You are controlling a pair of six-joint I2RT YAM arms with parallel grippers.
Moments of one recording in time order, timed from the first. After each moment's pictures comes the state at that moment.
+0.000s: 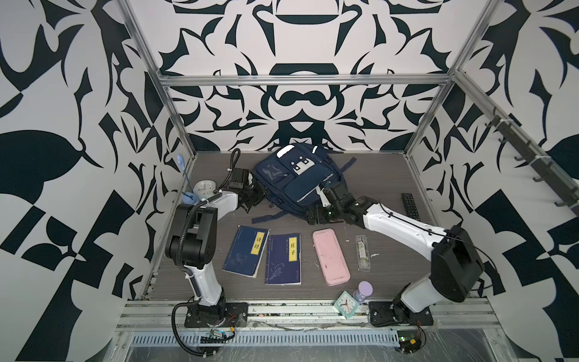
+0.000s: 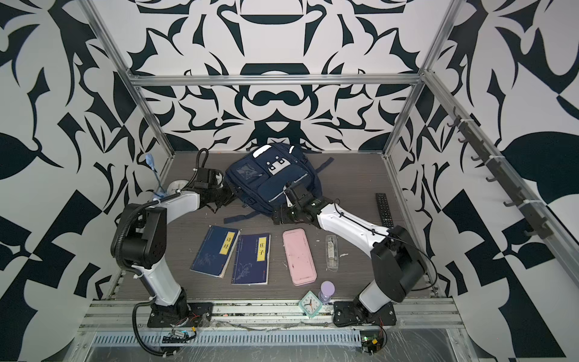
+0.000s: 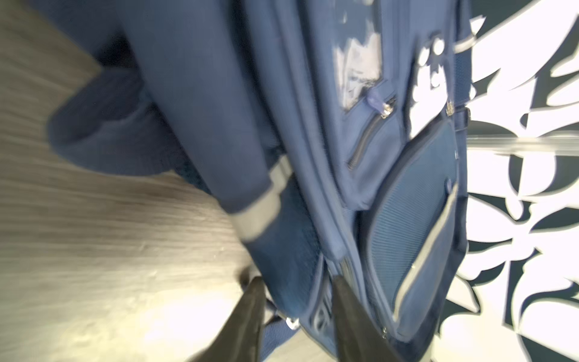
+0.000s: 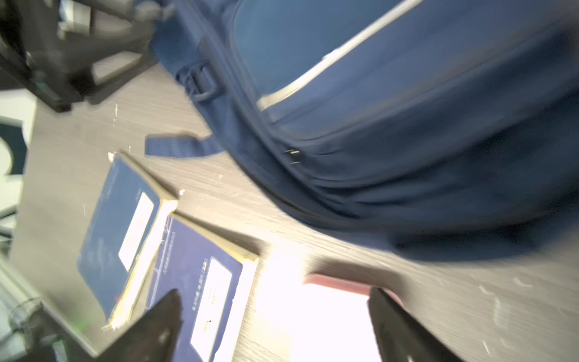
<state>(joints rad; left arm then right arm) -0.20 1.79 1.09 -0.13 0.42 -0.76 0.67 1.51 1.08 -0.47 -0.08 0.53</state>
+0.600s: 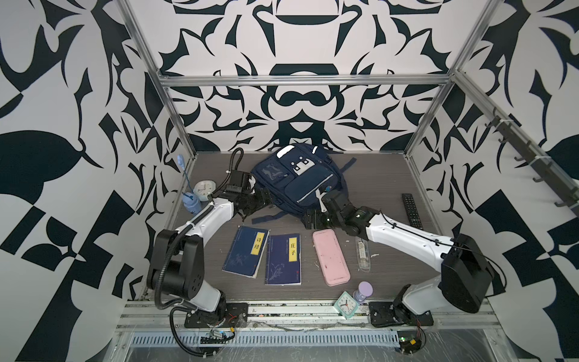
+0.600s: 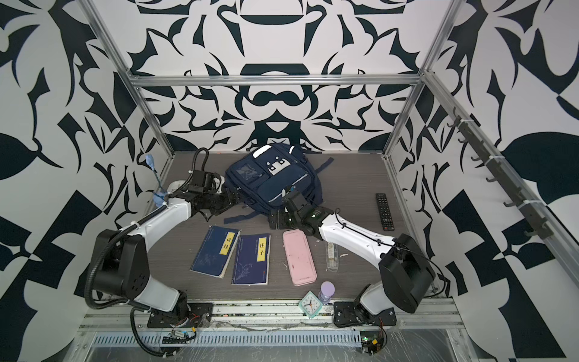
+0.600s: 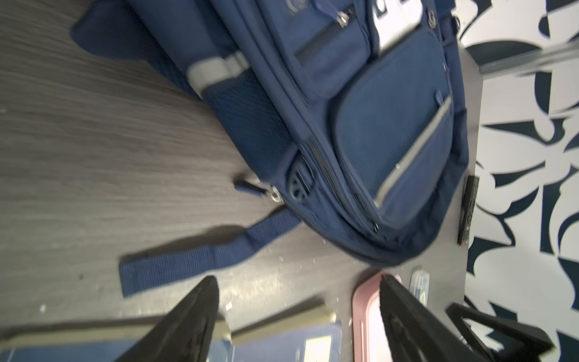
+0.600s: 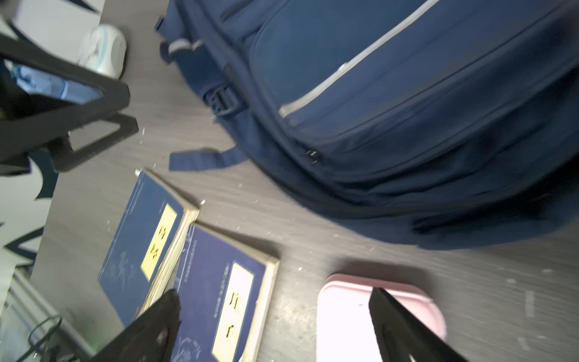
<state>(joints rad) -0.29 1.51 1.03 -0.43 0.38 -0.58 0.77 1.48 1.00 -0.35 -0.05 0.63</state>
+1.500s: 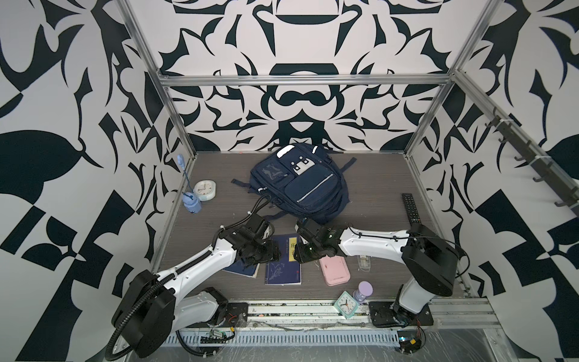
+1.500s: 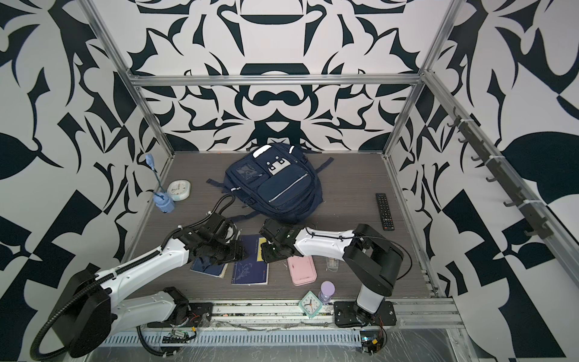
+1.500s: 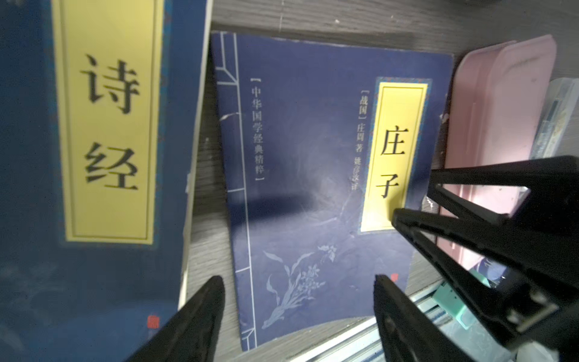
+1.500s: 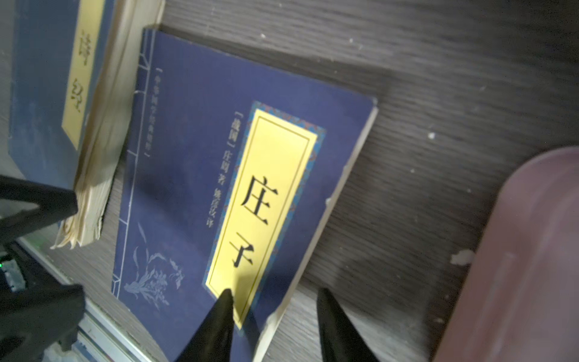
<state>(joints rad) -0.65 1.17 0.63 -0.65 0.26 -0.68 0.99 1.69 0.96 -0.37 -0.14 0.72</state>
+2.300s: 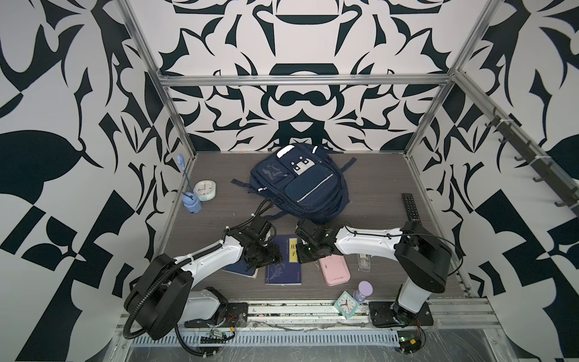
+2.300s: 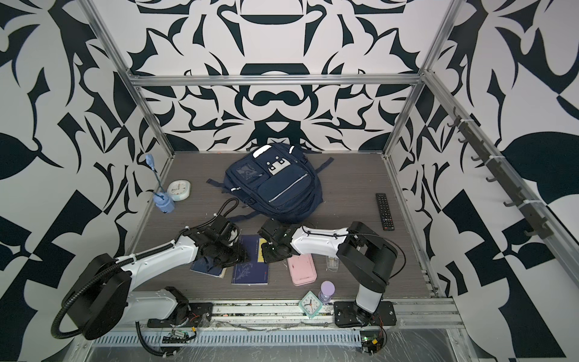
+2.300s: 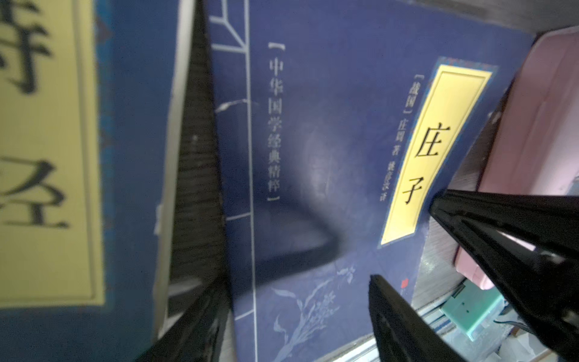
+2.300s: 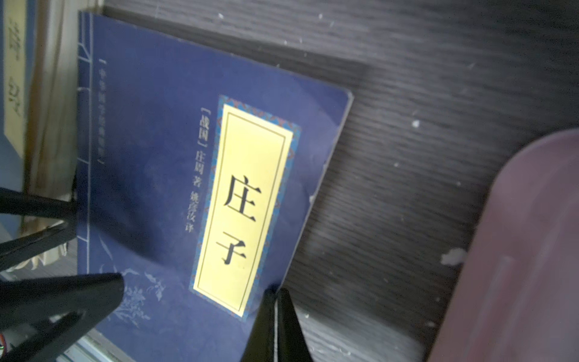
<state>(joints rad) -0.64 1.31 0.59 -0.54 0.33 -0.71 0.99 1.74 0.99 -0.42 -0.12 0.74</state>
